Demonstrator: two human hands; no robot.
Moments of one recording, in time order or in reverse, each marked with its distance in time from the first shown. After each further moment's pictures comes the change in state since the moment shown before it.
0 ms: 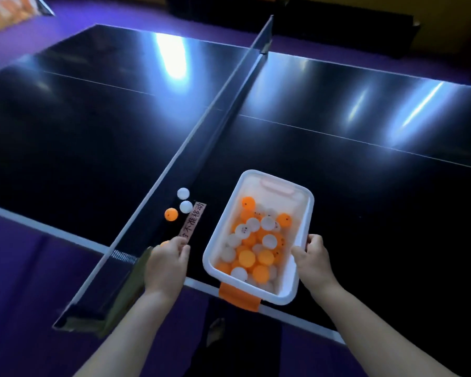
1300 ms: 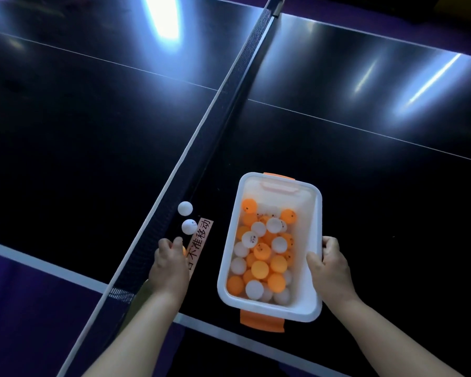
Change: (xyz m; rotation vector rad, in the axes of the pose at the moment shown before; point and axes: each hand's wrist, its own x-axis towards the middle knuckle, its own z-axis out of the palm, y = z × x) left_hand 0.124 -0.046 0.063 0.351 -0.220 -0.101; right_hand 0.098 -0.022 0.046 -0.207 0.058 0.010
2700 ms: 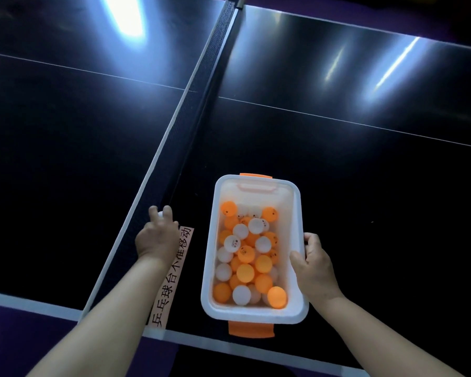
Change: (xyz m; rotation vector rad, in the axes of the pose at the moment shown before) left_hand 0.077 0.046 -0.020 0.232 0.049 0.130; right_hand 0.000 0.003 0.002 0.040 0.016 0.002
